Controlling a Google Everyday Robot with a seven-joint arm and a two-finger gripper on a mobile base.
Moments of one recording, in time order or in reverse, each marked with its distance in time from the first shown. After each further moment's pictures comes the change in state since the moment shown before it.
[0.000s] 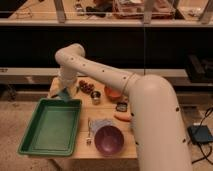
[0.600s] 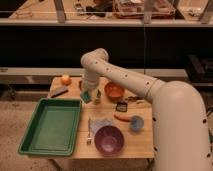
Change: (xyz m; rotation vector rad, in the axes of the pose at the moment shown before) arm 0.070 0.097 -0.009 -0.058 0.073 0.262
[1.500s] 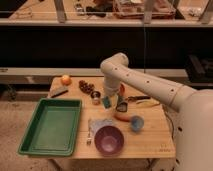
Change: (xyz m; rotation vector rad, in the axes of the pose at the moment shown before) arm 0.069 0.103 -0.023 -0.079 0.124 0.259
